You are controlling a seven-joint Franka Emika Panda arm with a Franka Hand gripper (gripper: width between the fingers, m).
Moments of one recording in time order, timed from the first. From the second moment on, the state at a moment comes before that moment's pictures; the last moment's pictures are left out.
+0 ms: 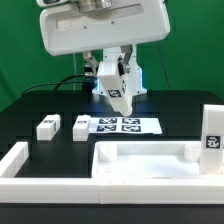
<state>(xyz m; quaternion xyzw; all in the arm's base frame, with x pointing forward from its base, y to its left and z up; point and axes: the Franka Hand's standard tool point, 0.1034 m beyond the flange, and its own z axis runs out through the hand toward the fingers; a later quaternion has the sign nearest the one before) 0.561 -0.044 0.165 -0.98 0.16 -0.01 0.08</state>
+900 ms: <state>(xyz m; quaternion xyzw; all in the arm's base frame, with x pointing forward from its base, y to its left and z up) 0.589 -0.052 0.173 -0.95 0.11 -0.29 -0.02</state>
